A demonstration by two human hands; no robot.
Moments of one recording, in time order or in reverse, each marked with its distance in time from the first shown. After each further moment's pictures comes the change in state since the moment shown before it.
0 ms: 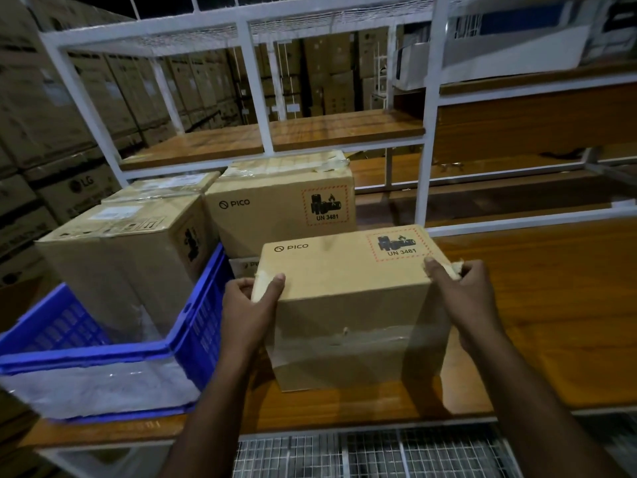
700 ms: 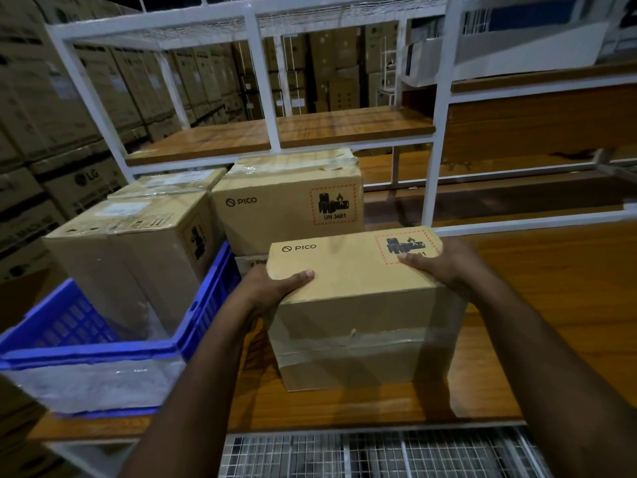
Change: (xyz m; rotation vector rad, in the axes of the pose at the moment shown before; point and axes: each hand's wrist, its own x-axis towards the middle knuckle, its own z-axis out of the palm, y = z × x) left_hand 0.050 0.037 0.001 0.288 -0.376 -0.041; right_hand 0.067 -0.029 0.022 -0.587 -0.307 -0.024
